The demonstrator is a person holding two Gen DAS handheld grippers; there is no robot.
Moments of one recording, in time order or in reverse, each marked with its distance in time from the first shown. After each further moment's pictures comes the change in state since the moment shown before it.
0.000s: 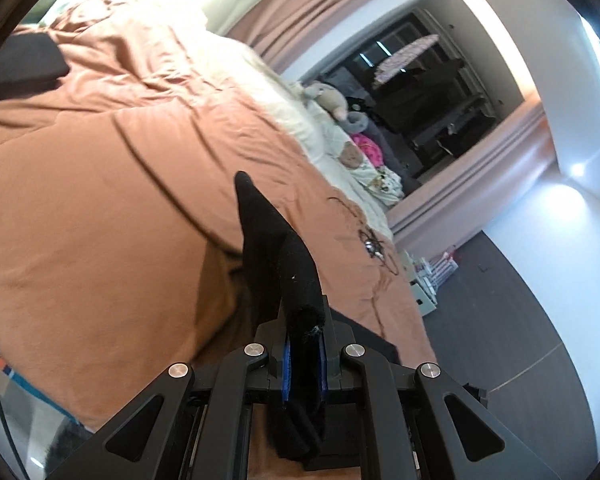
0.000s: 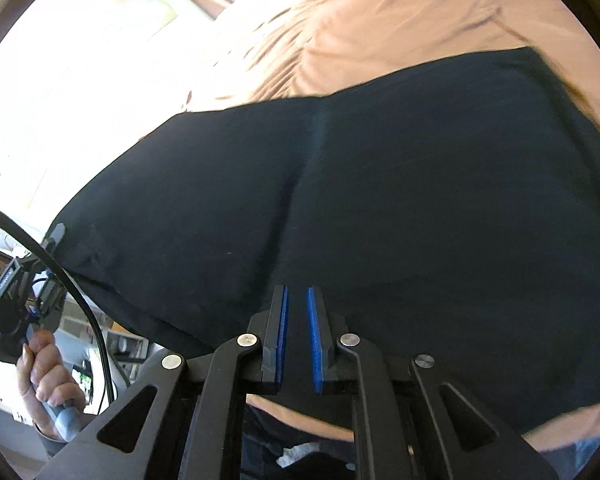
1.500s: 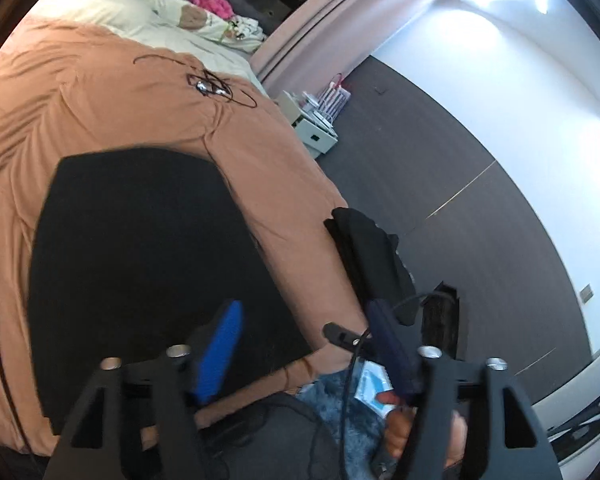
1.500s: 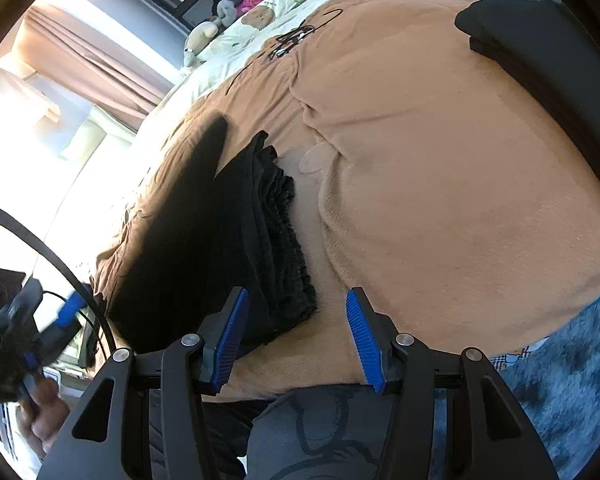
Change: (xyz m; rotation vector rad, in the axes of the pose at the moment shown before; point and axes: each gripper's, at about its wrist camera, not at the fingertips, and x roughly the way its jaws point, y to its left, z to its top) left arm 0.126 -0.181 -0.134 0.368 0.524 -0.309; right arm -0.192 -0.124 -0.091 0.297 -0.276 -0.111
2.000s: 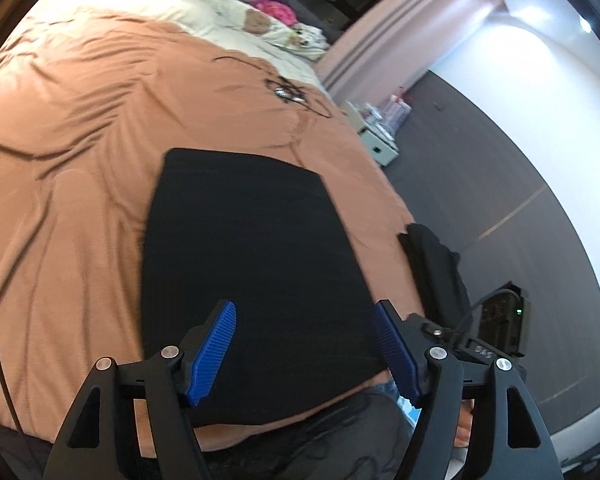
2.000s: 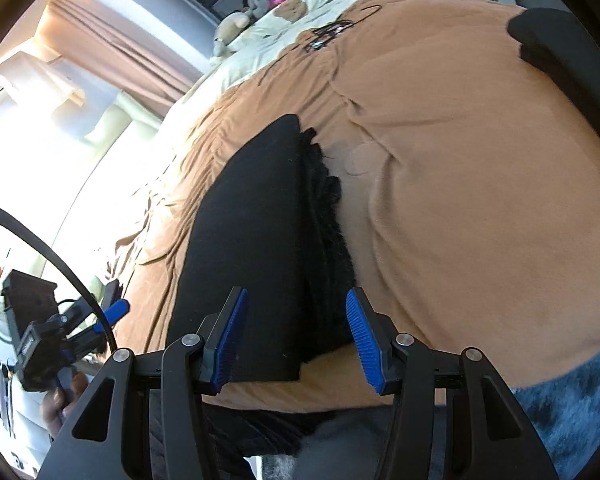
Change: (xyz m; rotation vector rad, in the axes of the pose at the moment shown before) left arm -0.034 0.076 0.001 -0.110 -0.022 0.189; right arm 0.034 0.019 0.009 -0.068 0.022 0.089
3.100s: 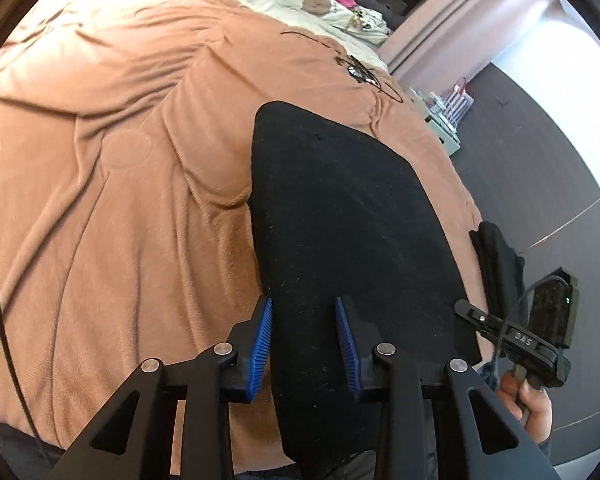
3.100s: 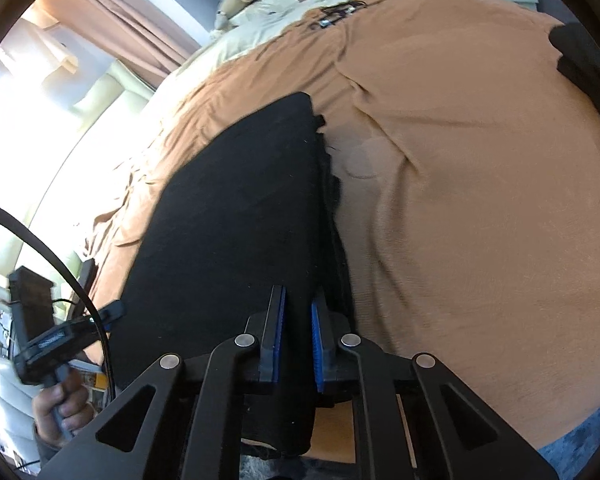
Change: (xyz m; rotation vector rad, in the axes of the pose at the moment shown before) left arm 0.028 0.036 -0.009 -0.052 0.064 0.201; right arm 0.055 -0.004 0.026 -0.076 0.076 -0.073
